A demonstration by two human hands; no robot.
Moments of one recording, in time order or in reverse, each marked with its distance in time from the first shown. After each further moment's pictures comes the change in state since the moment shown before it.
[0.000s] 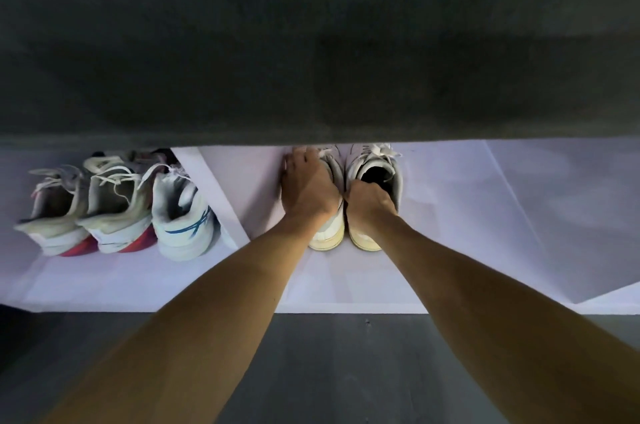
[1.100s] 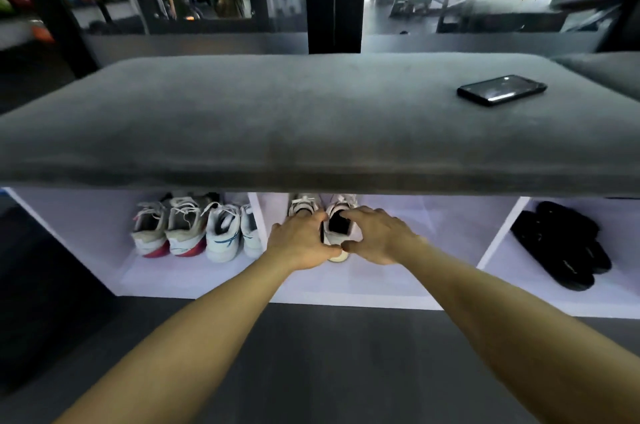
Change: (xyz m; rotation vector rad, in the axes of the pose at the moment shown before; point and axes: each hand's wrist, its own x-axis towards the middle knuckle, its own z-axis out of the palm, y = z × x) left_hand -0.187 0.087 -0.189 0.159 -0.263 0.161; right_hand -0.232 0.029 -0.190 -0.181 -0.018 -0.386
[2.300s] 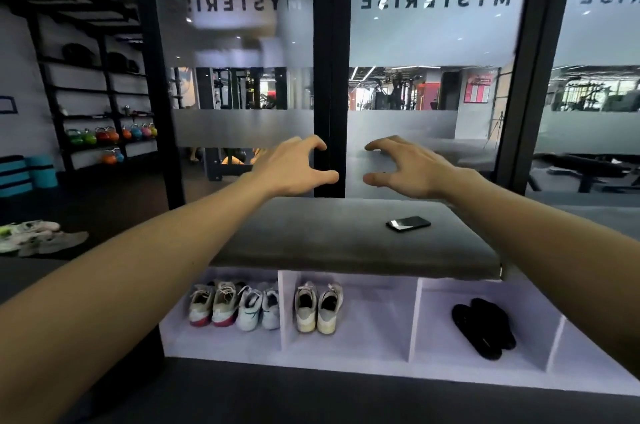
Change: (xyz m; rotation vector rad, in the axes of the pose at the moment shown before) left_hand -0.359 0.170 -0.387 0.063 0.568 0.239; right_hand -0.393 -0.135 -0.372 -0.110 0.577 -0.223
